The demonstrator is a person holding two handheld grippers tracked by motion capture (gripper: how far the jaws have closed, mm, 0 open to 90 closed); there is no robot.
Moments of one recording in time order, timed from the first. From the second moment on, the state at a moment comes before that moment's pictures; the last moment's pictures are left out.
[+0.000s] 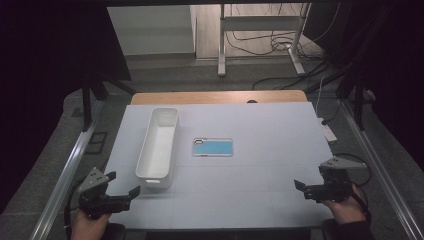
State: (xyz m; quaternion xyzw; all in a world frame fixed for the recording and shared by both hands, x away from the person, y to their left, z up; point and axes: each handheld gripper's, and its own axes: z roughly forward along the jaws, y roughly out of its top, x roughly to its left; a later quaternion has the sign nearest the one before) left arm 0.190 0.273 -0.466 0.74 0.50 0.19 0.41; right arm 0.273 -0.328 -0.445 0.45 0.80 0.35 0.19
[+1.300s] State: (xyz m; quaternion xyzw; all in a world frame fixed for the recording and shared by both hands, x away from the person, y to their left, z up) left arm 0.192 0.272 -0.466 0.74 0.50 0.19 0.41; right arm 0.298 -0.306 -0.442 0.41 0.82 0.37 0.17
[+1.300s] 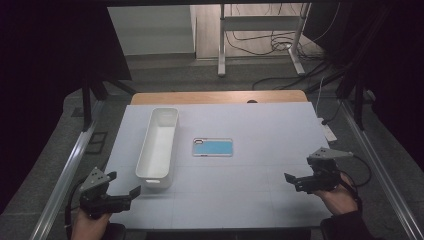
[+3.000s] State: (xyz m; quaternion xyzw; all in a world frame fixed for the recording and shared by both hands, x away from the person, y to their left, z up) left arm 0.192 0.273 -0.467 0.74 0.50 0.19 0.41; right arm 0.337 -0.263 -0.440 0.39 0.84 0.36 0.13
